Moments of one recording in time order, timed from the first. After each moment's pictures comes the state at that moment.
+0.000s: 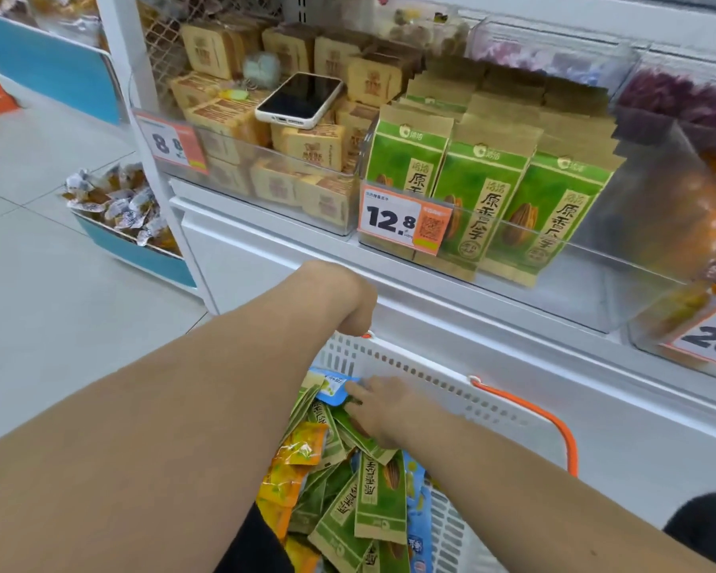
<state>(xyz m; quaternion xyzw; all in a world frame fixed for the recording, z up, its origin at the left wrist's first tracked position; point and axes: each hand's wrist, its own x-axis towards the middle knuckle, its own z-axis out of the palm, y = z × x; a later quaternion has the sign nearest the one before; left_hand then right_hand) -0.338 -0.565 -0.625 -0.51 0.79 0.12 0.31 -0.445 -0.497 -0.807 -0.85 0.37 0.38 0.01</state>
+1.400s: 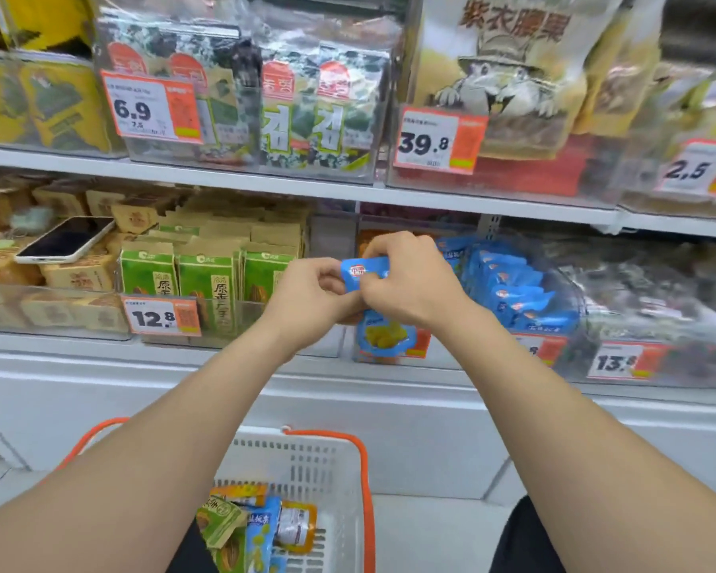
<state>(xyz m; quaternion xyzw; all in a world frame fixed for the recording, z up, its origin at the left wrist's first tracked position) -0.545 -0.448 -0.508 -0.33 0.70 0.49 -0.40 -0.692 -0.391 -0.462 -0.64 0.71 -0.28 -0.02</state>
